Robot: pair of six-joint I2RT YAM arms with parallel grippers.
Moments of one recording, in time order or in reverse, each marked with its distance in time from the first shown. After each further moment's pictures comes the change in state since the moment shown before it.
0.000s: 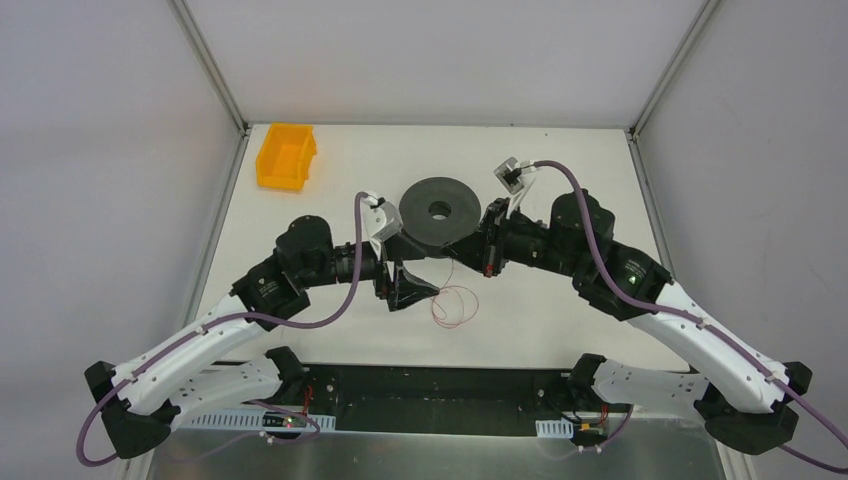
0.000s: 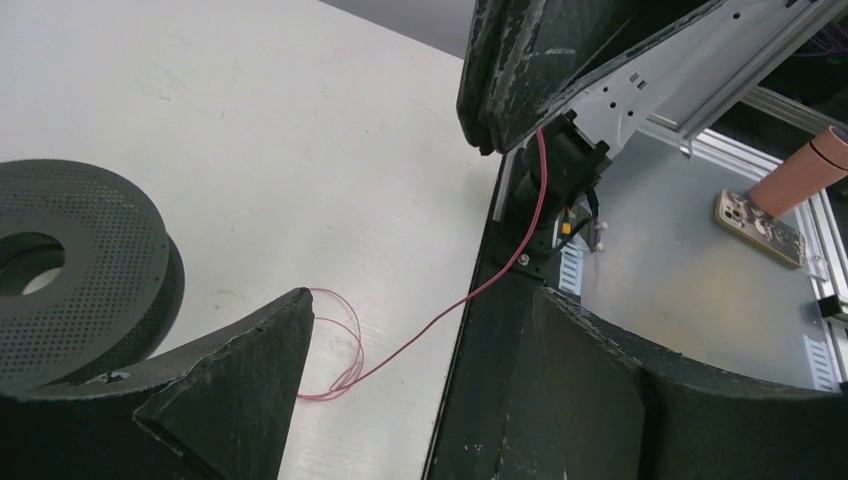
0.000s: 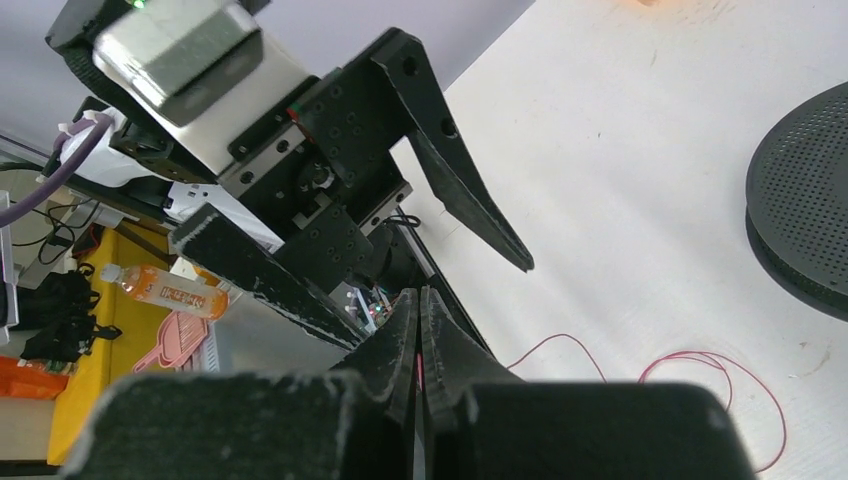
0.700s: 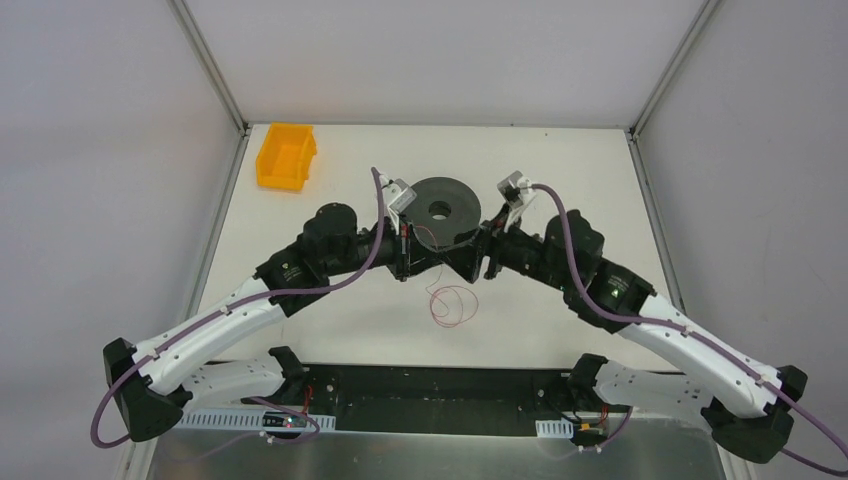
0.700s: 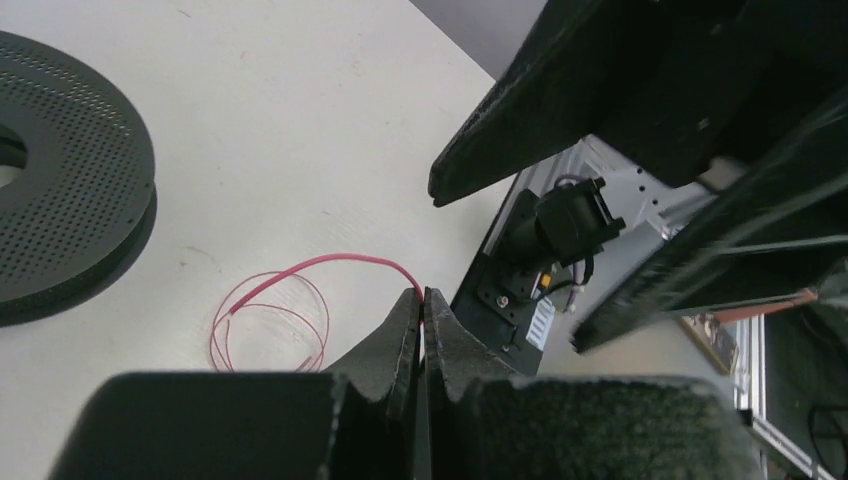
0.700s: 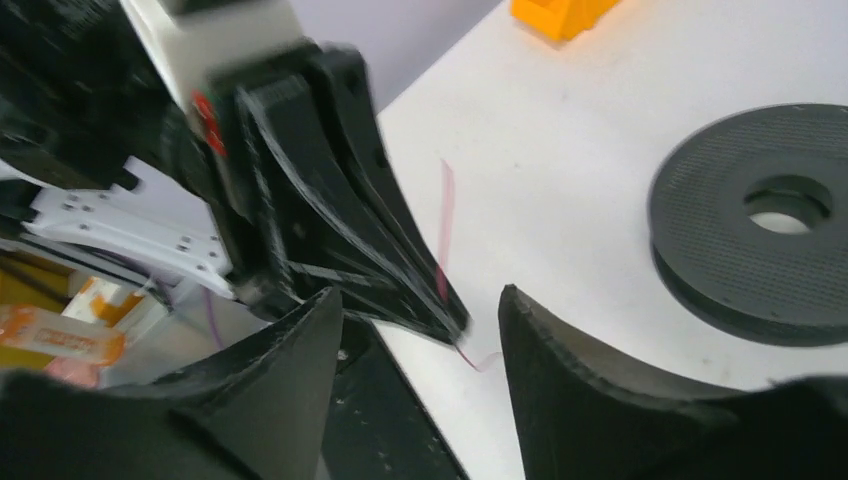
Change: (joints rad) left arm 0.000 0.166 0.069 -0.023 -0.087 -0.216; right arm 0.000 -0.008 -0.121 0.131 0.102 -0.061
